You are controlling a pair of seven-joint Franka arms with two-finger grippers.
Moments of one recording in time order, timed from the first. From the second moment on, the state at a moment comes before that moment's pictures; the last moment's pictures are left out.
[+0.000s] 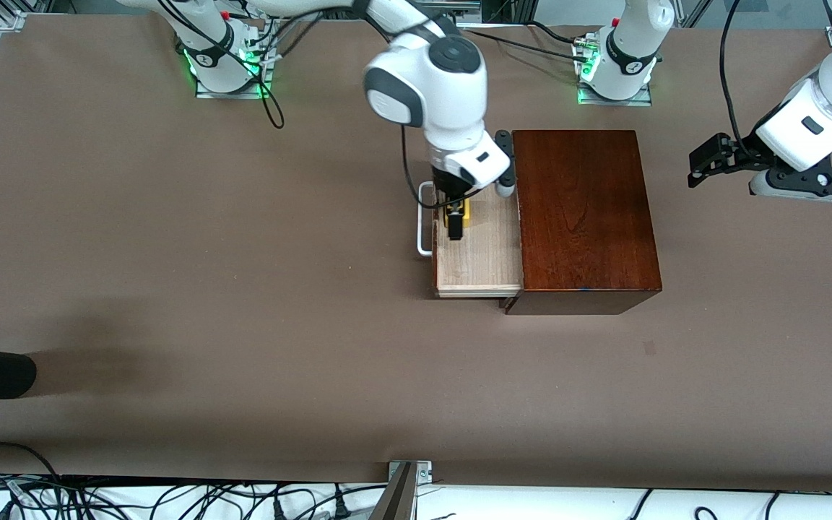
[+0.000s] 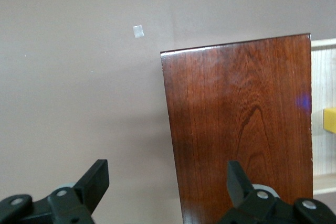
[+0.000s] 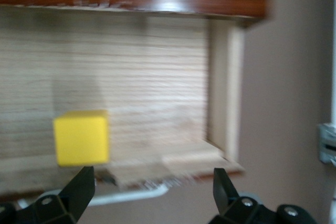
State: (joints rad) left arm -0.02 -0.01 -0.09 -1.65 0.01 1.57 0.02; right arm 0.73 0.67 0.19 -1.17 -0.30 2.06 -0.52
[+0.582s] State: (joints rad) left arm -0.02 0.01 -0.08 -1.61 0.01 1.46 0.45; right arm 0.40 0.42 0.12 -1.12 -0.02 1.82 -0.48
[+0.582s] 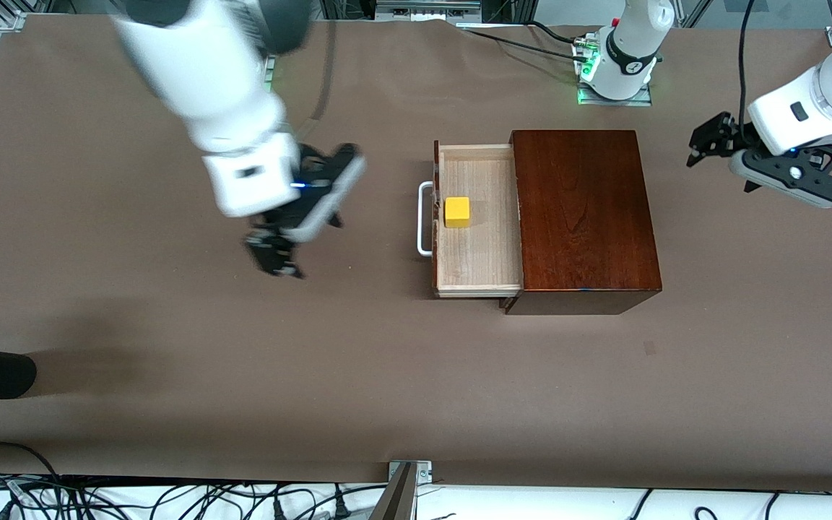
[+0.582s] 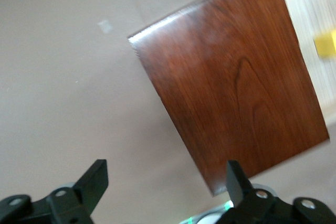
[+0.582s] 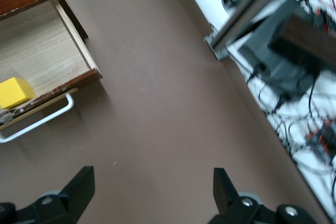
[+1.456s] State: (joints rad) left arm -0.17 0.18 -0.11 -1.55 -0.37 1.15 0.82; right arm 0.38 0.04 -0.25 -1.61 0.05 1.73 -0.28
